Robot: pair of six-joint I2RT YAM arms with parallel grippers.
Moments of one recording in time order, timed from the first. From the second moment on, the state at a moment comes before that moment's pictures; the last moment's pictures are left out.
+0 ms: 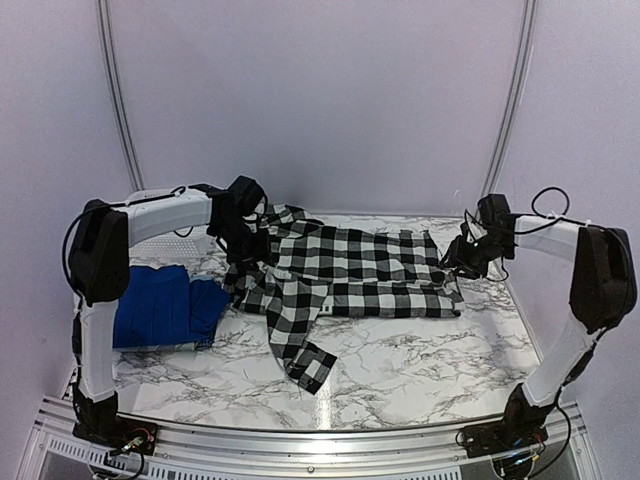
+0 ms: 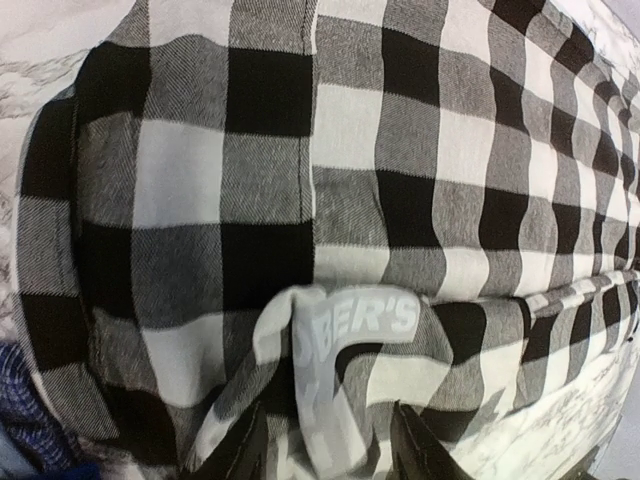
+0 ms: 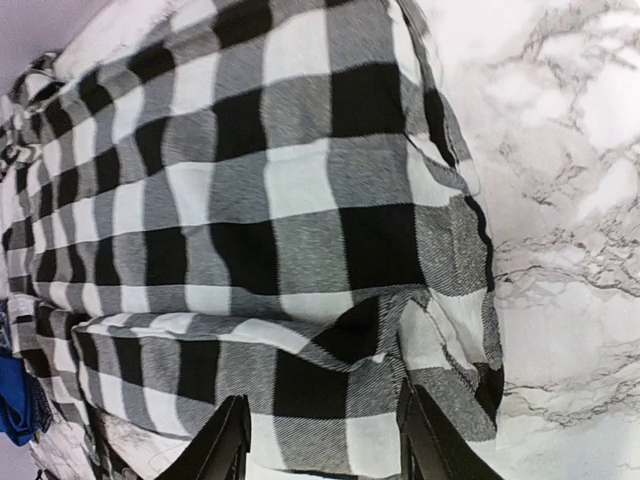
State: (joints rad) left arm -0.54 2.14 1.80 -0.81 0.16 -0.63; right arm 0.03 1.70 1.18 -0.56 -0.31 0.39
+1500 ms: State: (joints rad) left arm -0.55 1.69 1.33 -0.62 0.12 -0.61; right arm 0.69 1.31 0.94 -0.40 -0.37 0.25
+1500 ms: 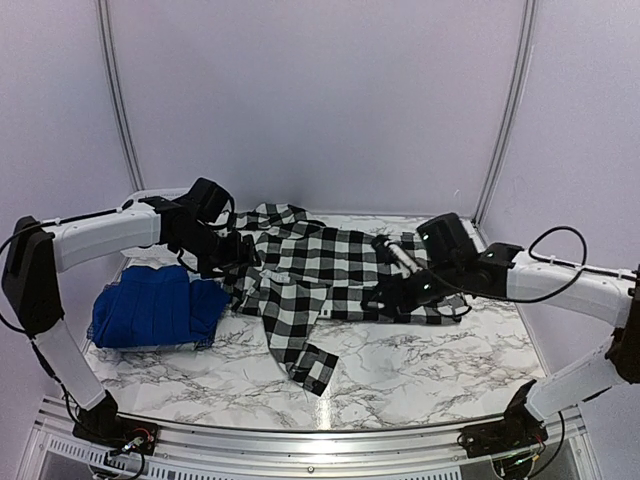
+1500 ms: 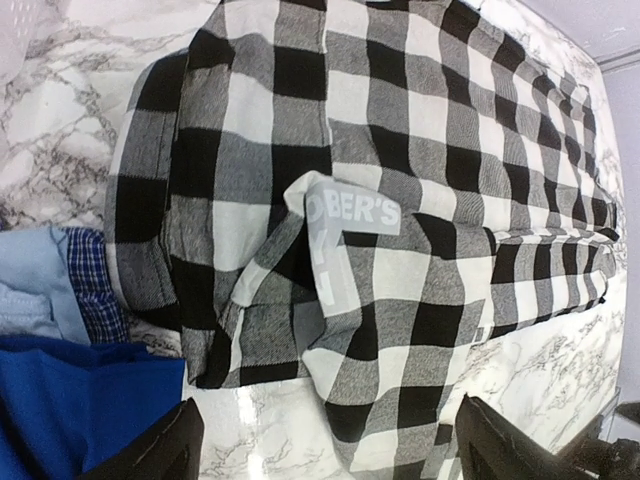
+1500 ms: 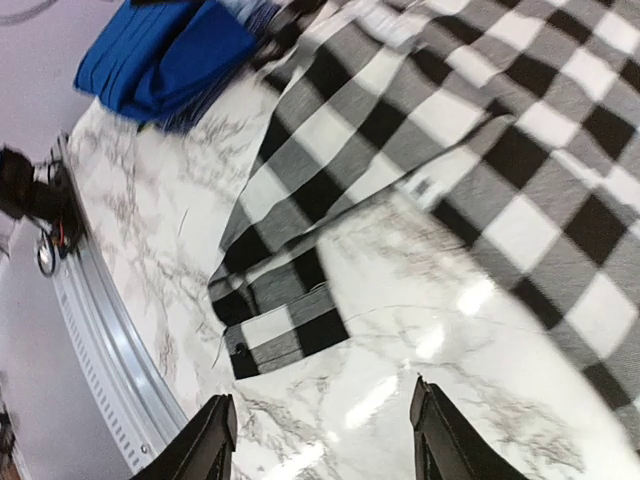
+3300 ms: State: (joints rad) left arm -0.52 1.39 1.10 -0.48 0.00 -0.45; right arm 0.75 1.70 1.14 0.25 -0.67 0.84
